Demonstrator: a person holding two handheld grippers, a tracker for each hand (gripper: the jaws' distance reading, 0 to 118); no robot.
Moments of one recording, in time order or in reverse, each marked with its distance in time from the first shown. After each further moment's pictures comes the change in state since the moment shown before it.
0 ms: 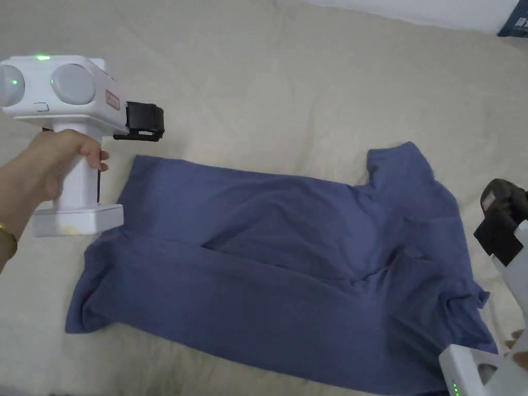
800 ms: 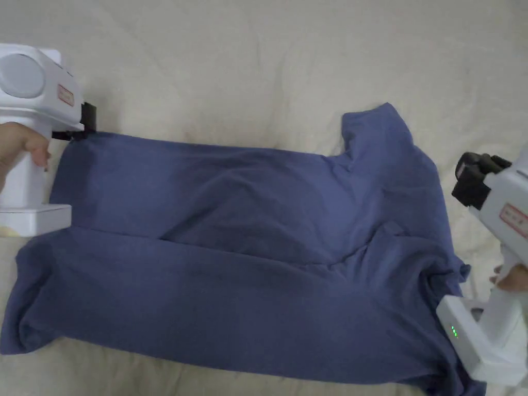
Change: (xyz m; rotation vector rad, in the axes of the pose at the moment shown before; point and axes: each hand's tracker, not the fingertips) left arm 0.018 -0.005 -0.047 -0.044 -0.029 -0.101; right arm 0.028 0.006 -0.102 -0.252 -0.082 0.080
